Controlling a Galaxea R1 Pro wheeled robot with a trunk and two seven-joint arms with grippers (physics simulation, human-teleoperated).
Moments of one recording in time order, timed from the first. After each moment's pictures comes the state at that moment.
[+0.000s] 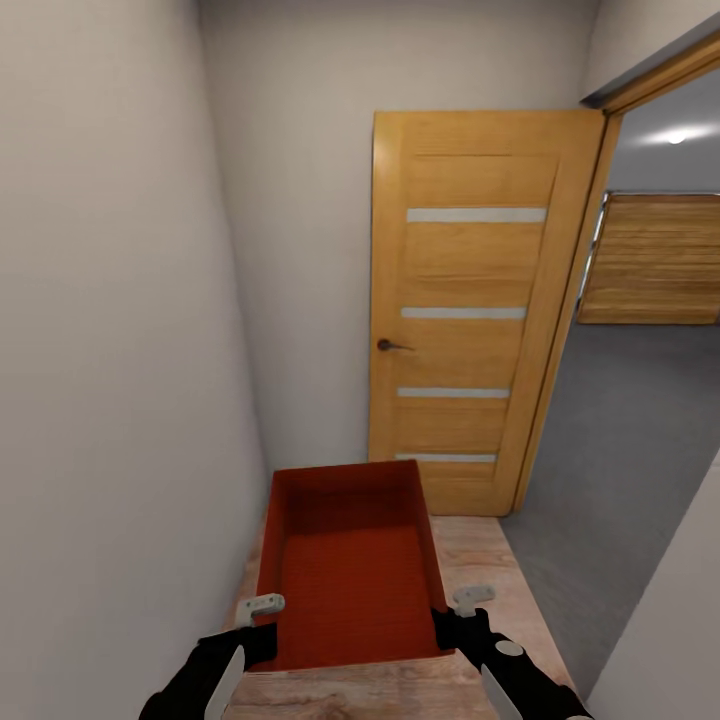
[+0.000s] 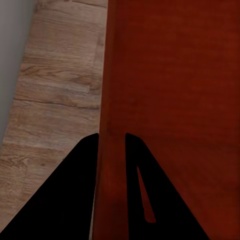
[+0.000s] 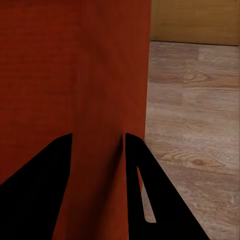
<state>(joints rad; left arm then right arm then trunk) -0.42 -0.09 0.11 -0.60 0.04 0.38 0.04 -0.49 0.01 0.16 -0.39 -0.11 -0.04 0.12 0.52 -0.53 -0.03</state>
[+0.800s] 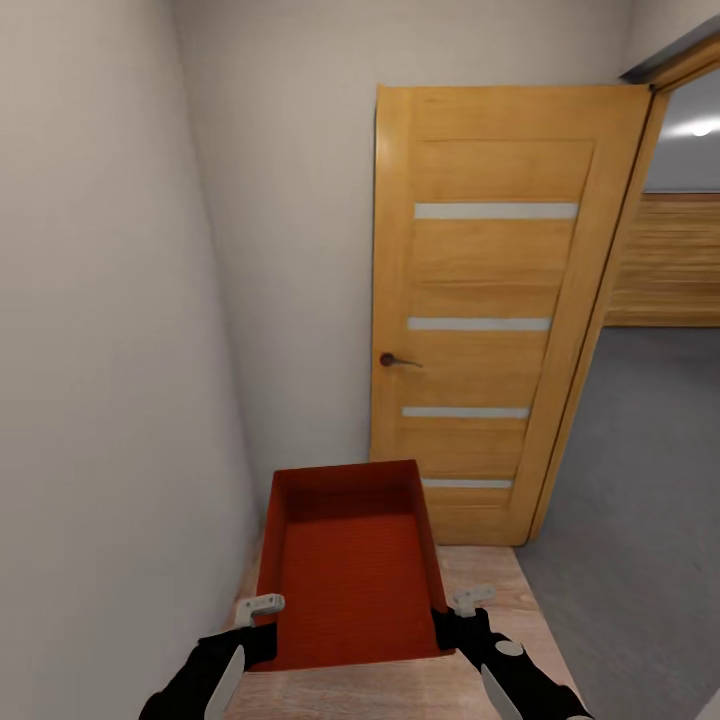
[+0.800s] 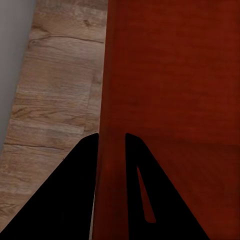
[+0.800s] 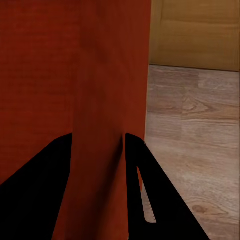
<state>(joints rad) -0.42 -0.09 0.11 -0.60 0.04 0.38 0.04 -0.49 0.01 0.16 -0.39 -0.11 -0.04 0.12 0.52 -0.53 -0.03</state>
